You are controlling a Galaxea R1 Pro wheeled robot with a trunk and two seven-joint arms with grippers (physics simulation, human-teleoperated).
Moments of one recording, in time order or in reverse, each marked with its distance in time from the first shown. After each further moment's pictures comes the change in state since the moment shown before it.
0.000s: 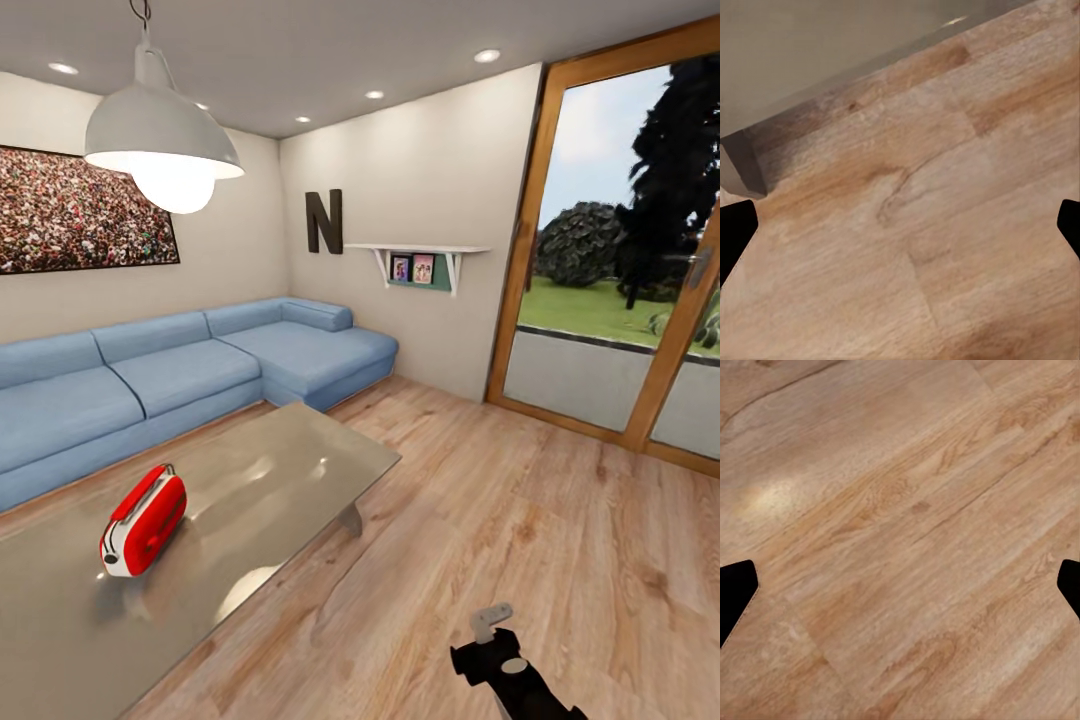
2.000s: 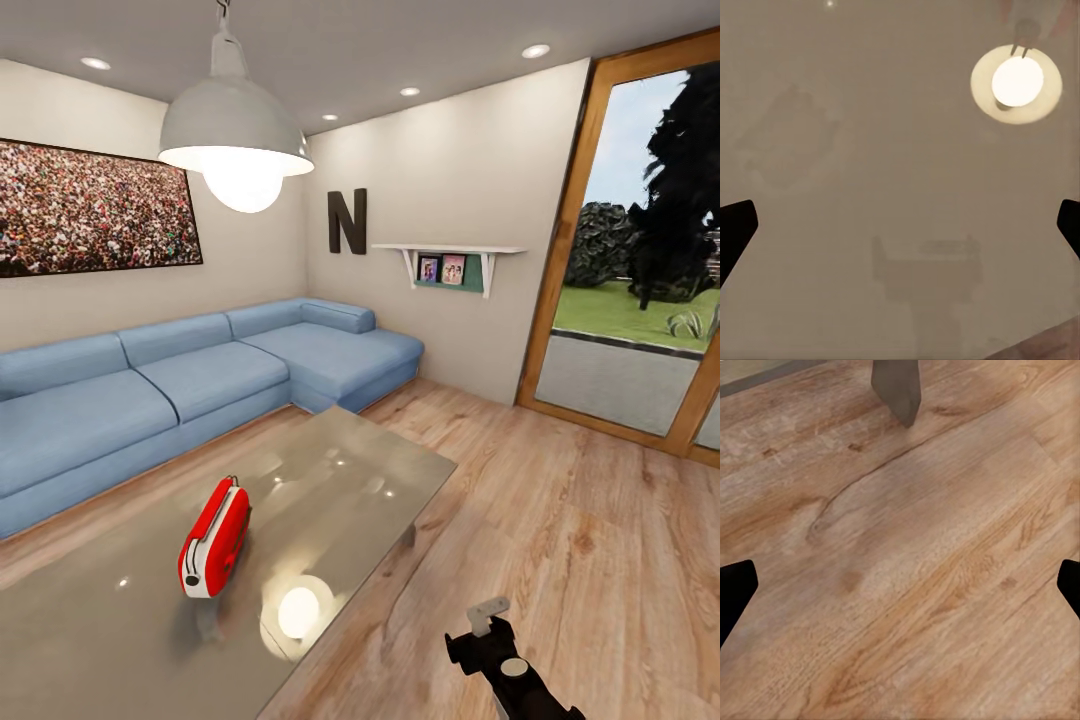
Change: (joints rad) left arm 0.000 0.000 0.000 0.002 -0.001 -0.017 0.003; right arm 0.000 0.005 0.000 0.000 -0.002 -0.096 -0.006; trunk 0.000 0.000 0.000
